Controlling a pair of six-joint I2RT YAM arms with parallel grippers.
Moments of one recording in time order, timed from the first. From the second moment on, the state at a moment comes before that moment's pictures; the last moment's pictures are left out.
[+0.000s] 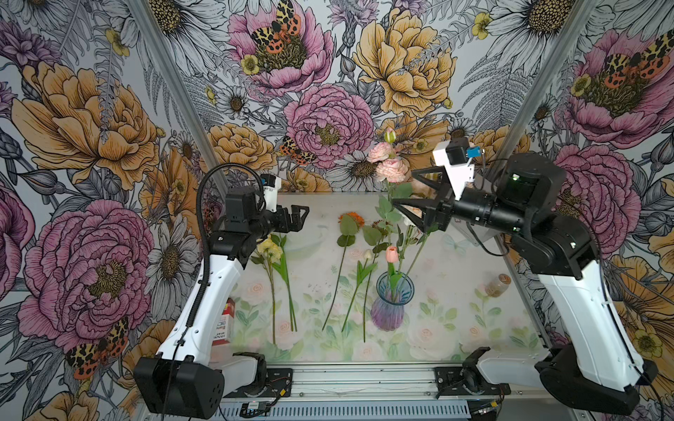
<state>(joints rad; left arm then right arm) -0.10 1.22 1.26 -0.54 0.38 -0.16 0.56 1.24 1.96 -0.82 -0.40 -0.07</state>
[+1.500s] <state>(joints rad) 0.28 0.92 0.51 -0.09 0.24 -0.23 -0.10 0.78 0.53 -0.34 0.16 0.18</state>
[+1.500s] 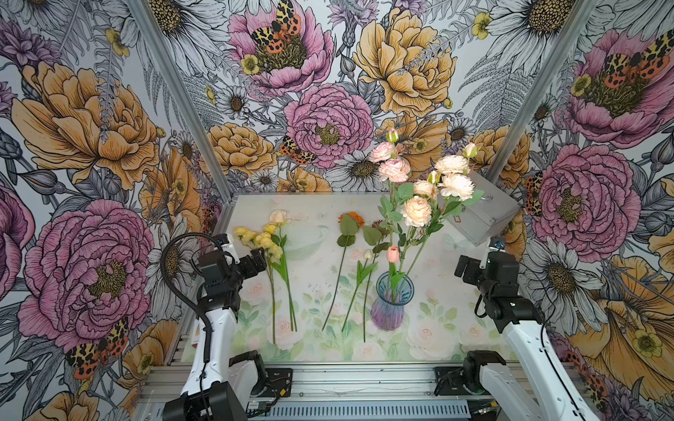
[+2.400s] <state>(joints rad) 0.01 1.55 0.37 0.85 -0.10 -0.11 -0.09 1.49 0.32 0.90 -0.07 0.08</state>
